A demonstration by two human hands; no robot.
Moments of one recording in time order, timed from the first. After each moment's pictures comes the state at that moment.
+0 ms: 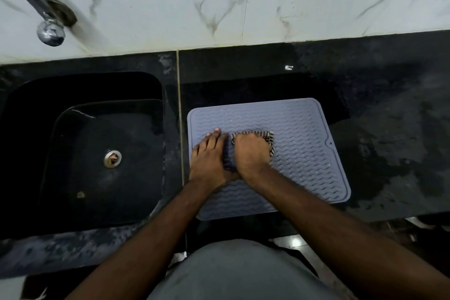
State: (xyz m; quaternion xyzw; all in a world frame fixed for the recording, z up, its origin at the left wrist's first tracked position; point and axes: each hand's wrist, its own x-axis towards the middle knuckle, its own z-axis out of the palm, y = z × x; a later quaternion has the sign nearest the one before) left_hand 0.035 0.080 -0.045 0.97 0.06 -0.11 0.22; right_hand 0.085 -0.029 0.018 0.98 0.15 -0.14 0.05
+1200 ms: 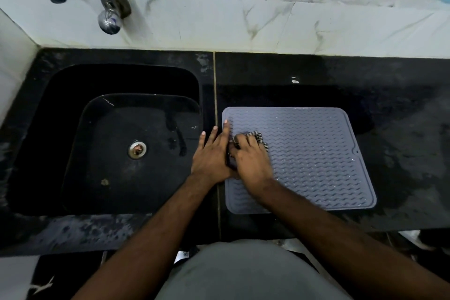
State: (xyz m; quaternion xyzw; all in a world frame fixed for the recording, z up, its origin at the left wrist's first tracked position) left_hand 0.008 0.161 -0.047 0.96 0.03 -0.10 0.25; right_hand 0.035 0.032 -0.008 0.95 0.31 -0.09 0.01
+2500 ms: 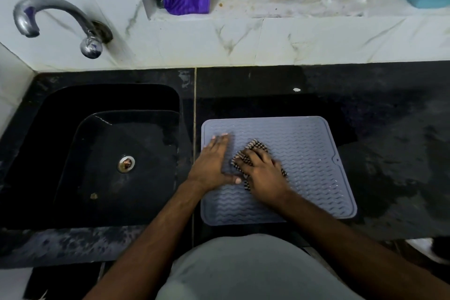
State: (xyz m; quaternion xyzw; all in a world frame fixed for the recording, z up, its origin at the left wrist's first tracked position) left_hand 0.037 0.109 -0.028 0.94 0.02 -0.15 0.30; right_hand 0.065 -0.079 -0.013 0.93 0.32 -0.16 -0.04
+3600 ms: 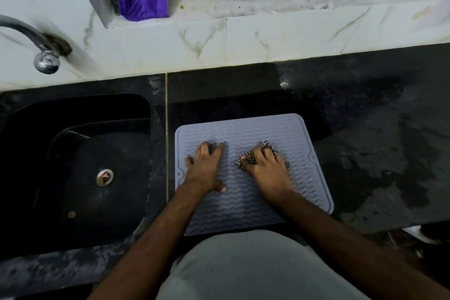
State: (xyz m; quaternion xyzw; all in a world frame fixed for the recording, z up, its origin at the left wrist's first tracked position) left_hand 0.069 0.054 -0.021 0.96 0.05 -0.18 0.18; right_hand 0.092 -0.143 -0.004 0.95 0.29 -0.09 0.04
